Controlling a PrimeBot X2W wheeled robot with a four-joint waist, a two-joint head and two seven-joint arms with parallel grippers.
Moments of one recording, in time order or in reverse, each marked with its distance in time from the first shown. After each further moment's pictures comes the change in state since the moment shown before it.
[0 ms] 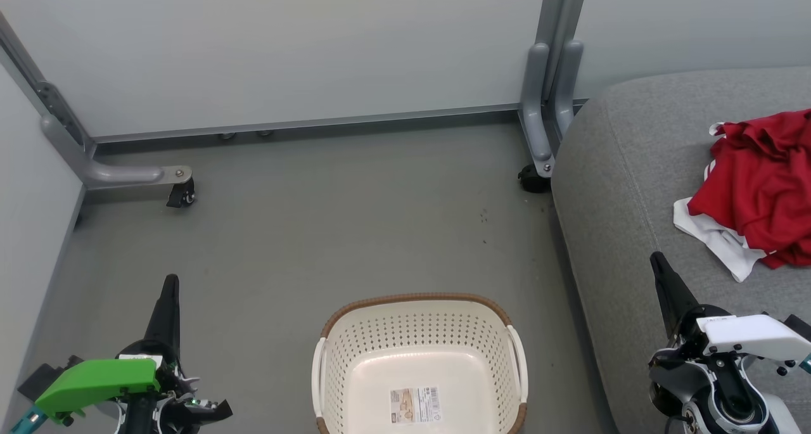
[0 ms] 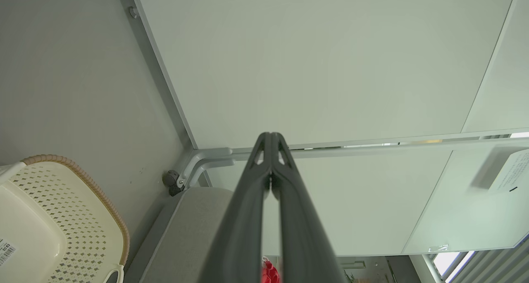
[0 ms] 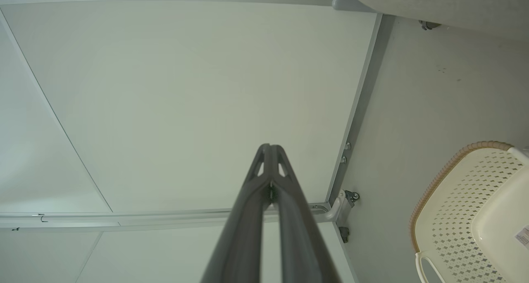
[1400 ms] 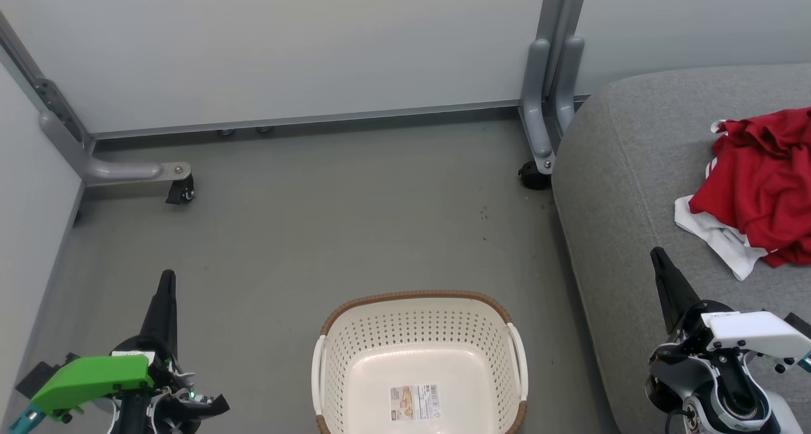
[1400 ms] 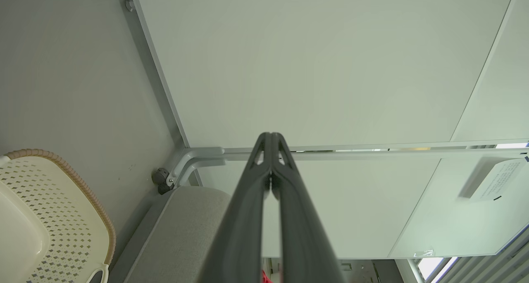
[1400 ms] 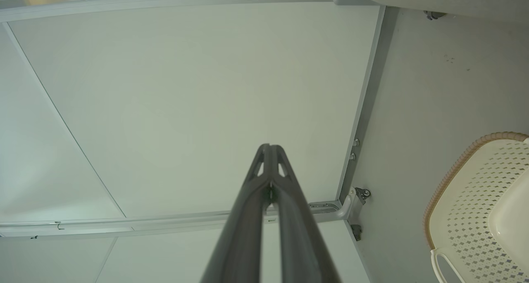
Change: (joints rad) left arm -0.016 -0.008 0.024 0.010 -0.042 -0.005 0.025; right arm -0.014 0.010 -0.019 0.007 0.044 0.000 0.022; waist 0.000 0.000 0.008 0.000
